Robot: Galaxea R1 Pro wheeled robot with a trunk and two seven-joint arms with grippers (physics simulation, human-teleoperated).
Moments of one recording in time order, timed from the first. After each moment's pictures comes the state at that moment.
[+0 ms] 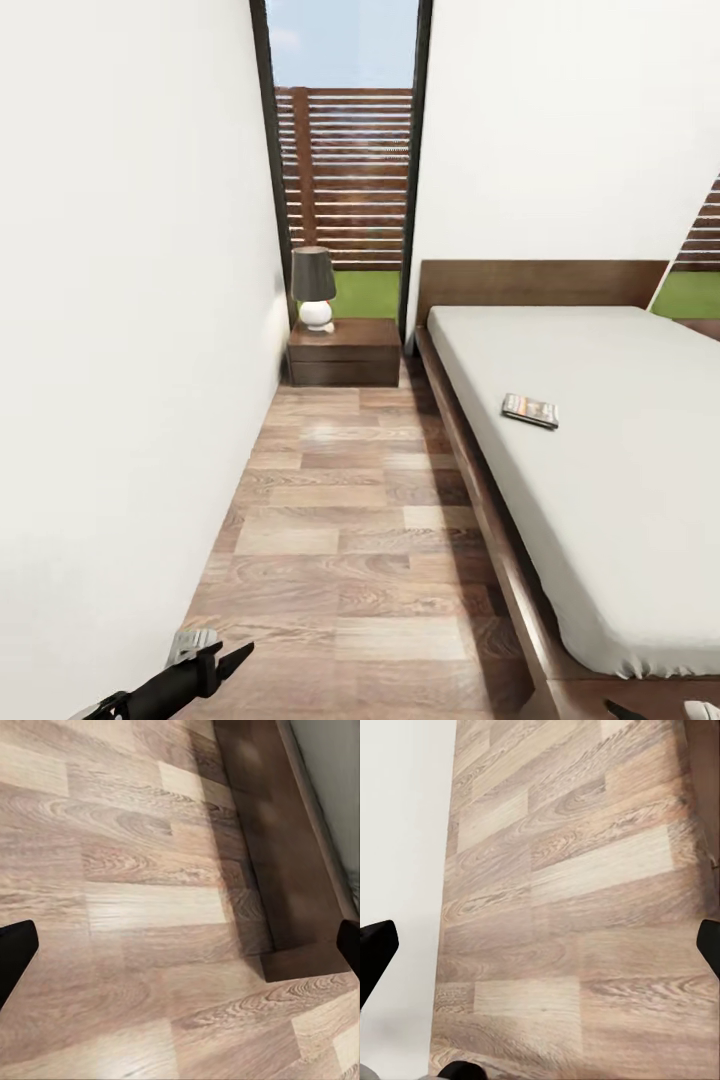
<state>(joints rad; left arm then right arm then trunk) -0.33 0.19 0.18 -0.46 0.20 0.02 -0.87 -0.37 -0.56 -0.10 -0.01 -0.50 -0.03 1.25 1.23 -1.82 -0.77</state>
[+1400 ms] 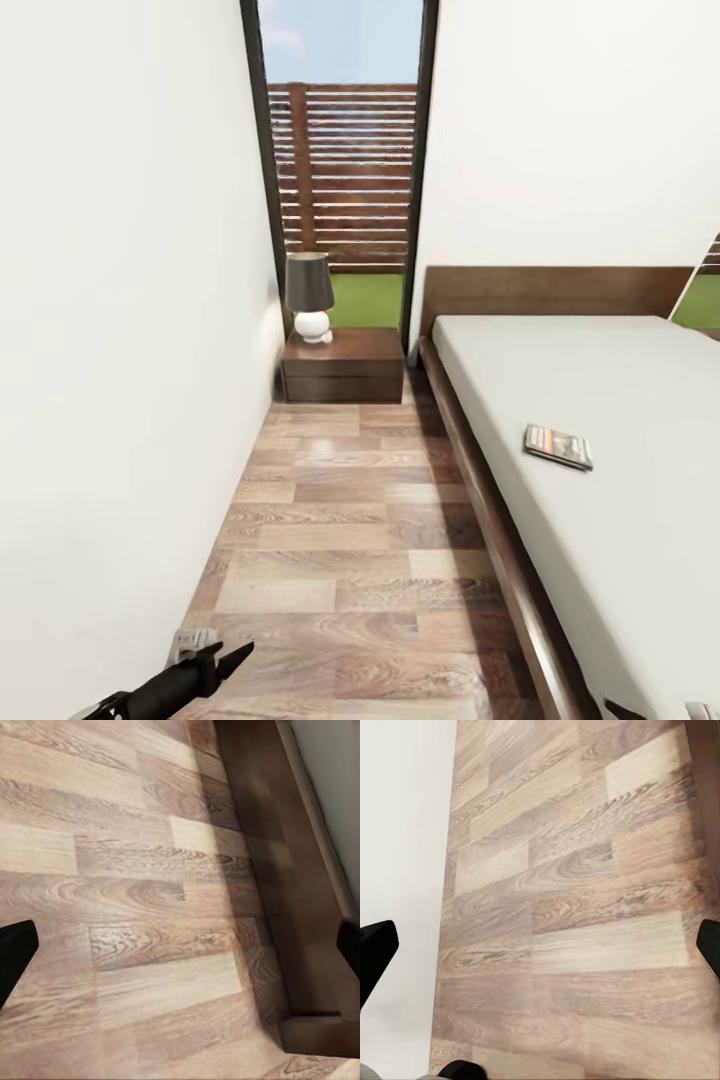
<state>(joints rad) -0.33 0.19 0.18 -0.46 0.20 0.02 -0.87 -0.37 -0.56 -0.09 -0.01 -0.50 -0.03 1.25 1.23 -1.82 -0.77</state>
